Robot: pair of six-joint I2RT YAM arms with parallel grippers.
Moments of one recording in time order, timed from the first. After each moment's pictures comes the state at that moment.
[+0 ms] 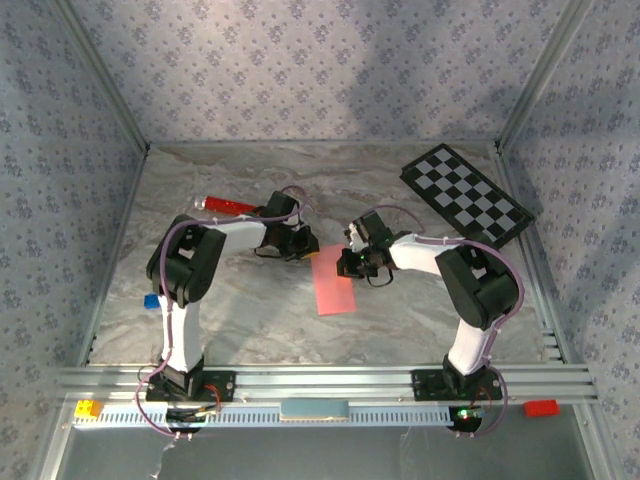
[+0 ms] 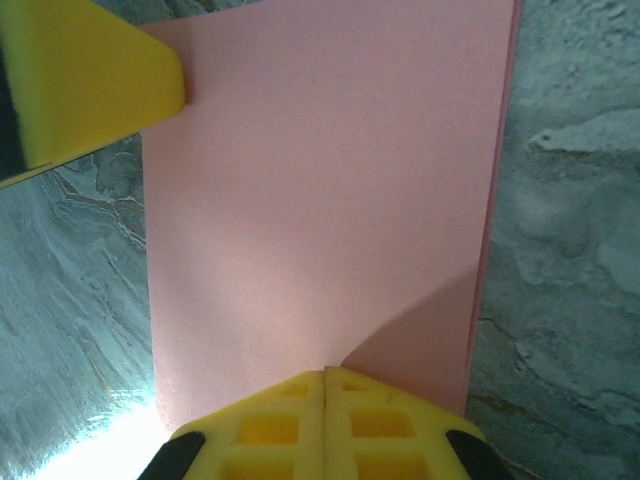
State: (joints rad) left arm -0.52 2.00 1.17 -0.22 0.52 -0.74; right arm 0.56 1.79 0.91 -0.22 -0.41 0.53
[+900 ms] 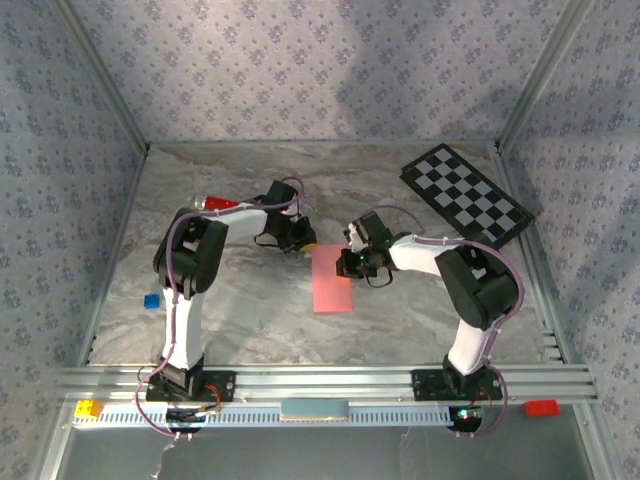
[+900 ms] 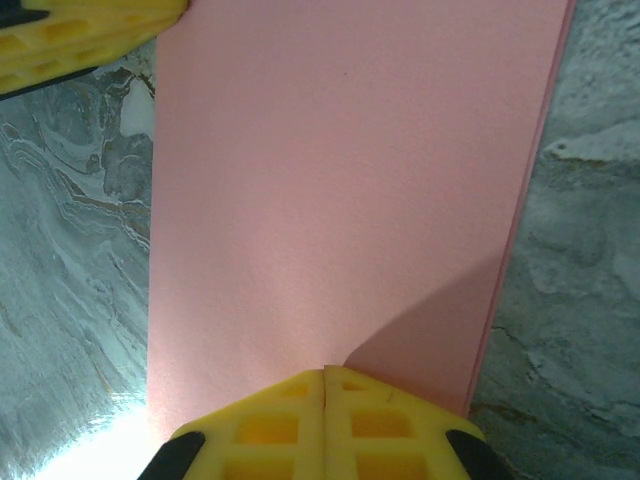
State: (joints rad) left arm -0.48 2.08 1.34 -0.37 0.50 -0.75; right arm 0.56 1.78 0.91 -0.20 -0.40 0.52
